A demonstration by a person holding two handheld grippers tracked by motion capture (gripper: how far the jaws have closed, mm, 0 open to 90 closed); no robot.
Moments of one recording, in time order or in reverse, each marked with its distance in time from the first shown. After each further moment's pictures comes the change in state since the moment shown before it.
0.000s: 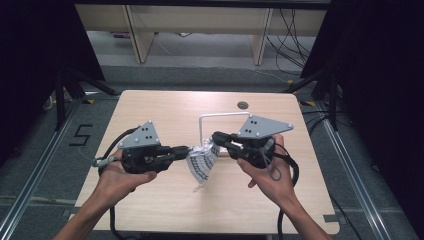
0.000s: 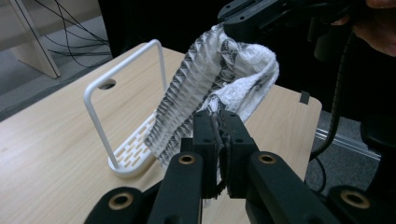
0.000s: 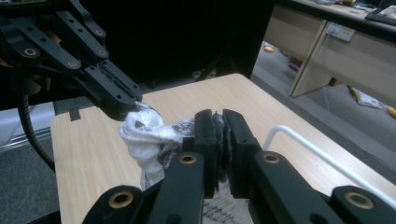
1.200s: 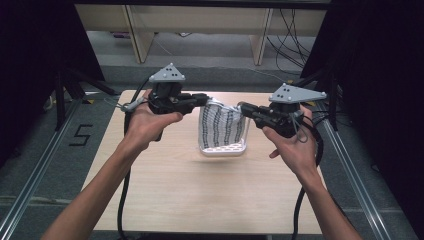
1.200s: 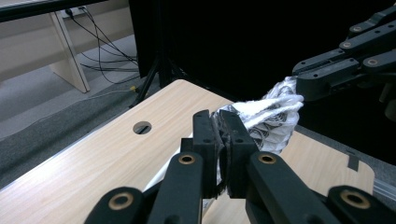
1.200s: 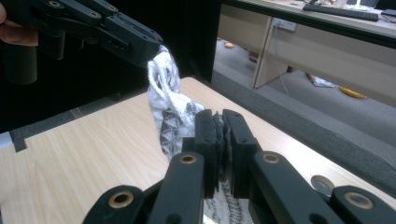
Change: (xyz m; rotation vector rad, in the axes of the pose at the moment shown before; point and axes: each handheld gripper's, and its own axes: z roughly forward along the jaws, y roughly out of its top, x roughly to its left) left arm 0.056 0.087 0.051 -0.049 0.100 -0.064; right arm -0.067 0.015 -0.025 0.002 -0.148 0.124
